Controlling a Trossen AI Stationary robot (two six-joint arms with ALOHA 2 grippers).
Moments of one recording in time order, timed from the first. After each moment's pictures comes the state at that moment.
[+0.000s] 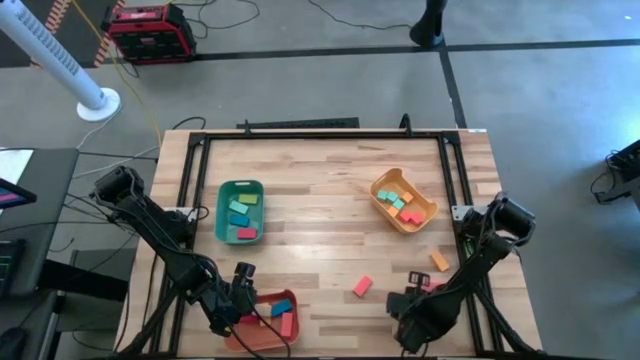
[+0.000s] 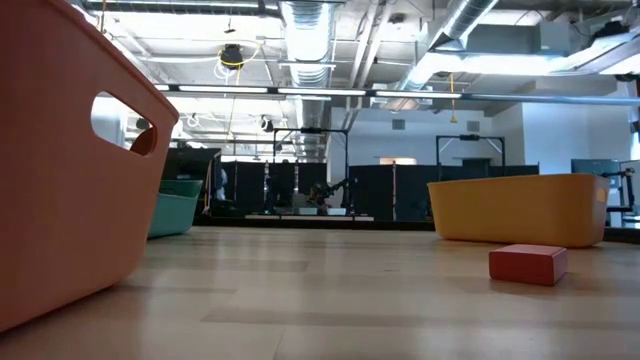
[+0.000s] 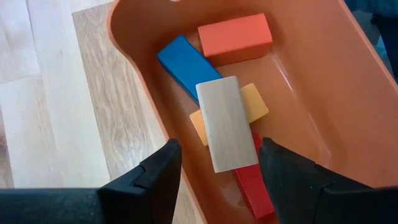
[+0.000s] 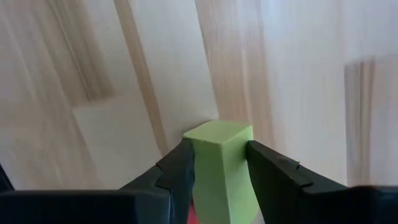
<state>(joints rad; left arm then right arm) -0.82 1.46 0.97 -0.53 -0.27 -0.46 0.85 1.85 1.25 -0.97 0.12 1.08</state>
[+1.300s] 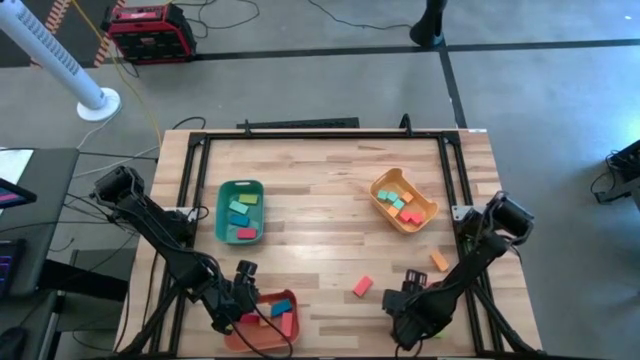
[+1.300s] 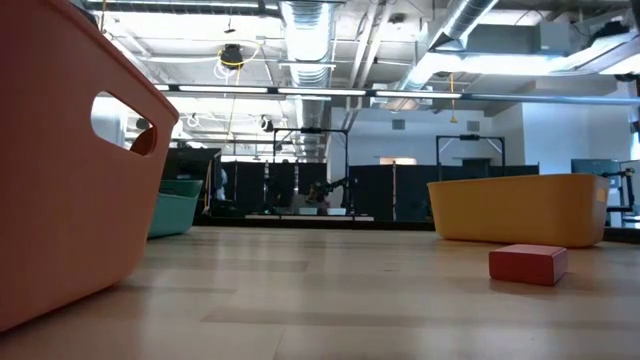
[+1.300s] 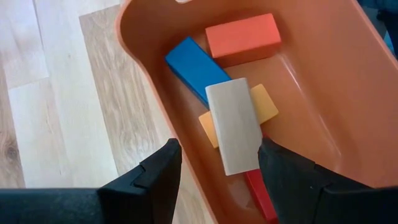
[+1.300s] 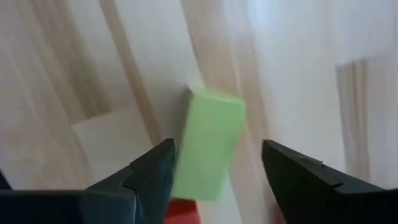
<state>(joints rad) -0.80 1.46 0.97 -0.53 -0.27 -0.43 0.83 1.85 1.26 -0.98 0.14 1.09</state>
